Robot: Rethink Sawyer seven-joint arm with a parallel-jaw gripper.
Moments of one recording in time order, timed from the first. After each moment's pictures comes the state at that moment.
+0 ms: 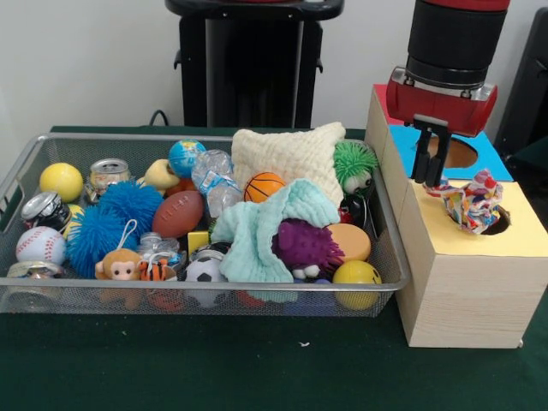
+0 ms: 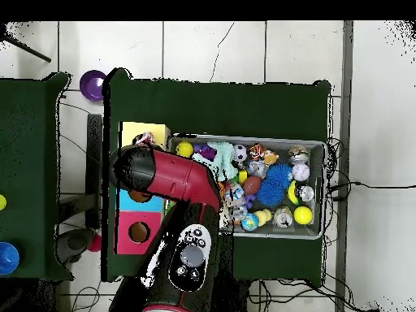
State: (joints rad) arm 0.17 -0.54 -0.28 1.52 0.39 0.54 2.00
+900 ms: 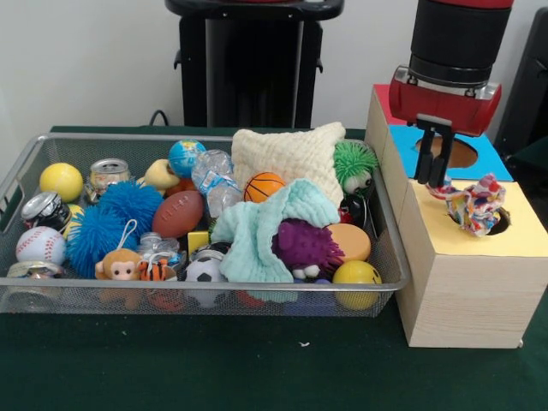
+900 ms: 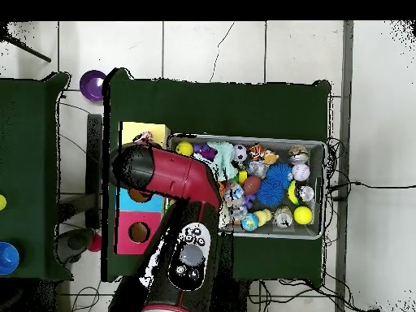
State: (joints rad) arm 0.17 -0.54 -0.28 1.51 0.39 0.55 2.00
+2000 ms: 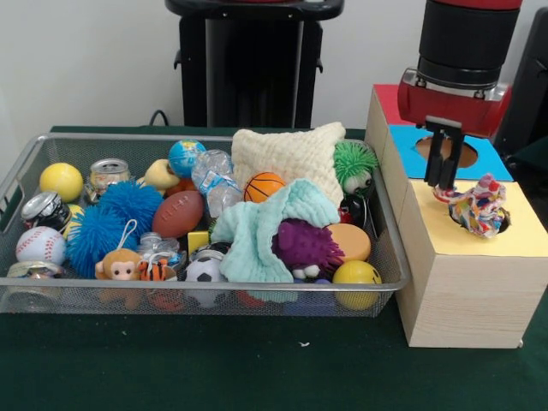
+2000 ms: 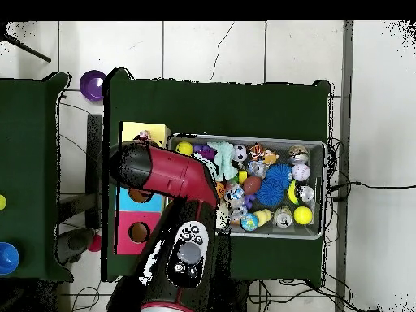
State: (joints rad) arm 0.17 -0.54 -0.27 1.50 0.41 0.55 2.00
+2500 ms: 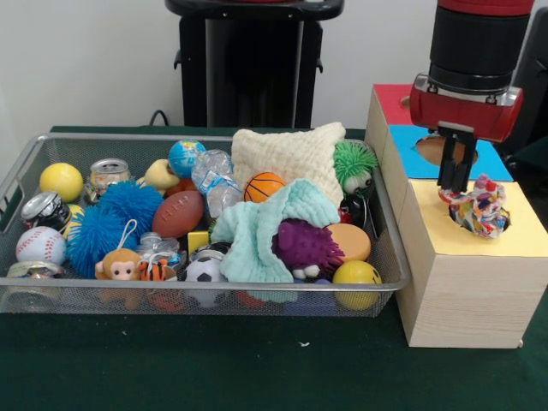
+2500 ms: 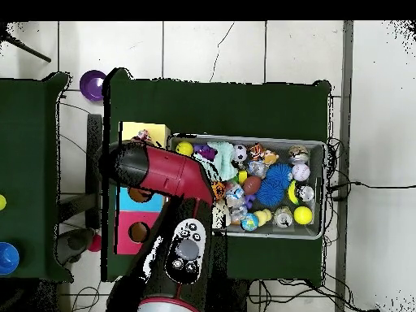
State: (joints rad) arm 0.17 -0.53 -0.25 1.50 0.43 0.55 2.00
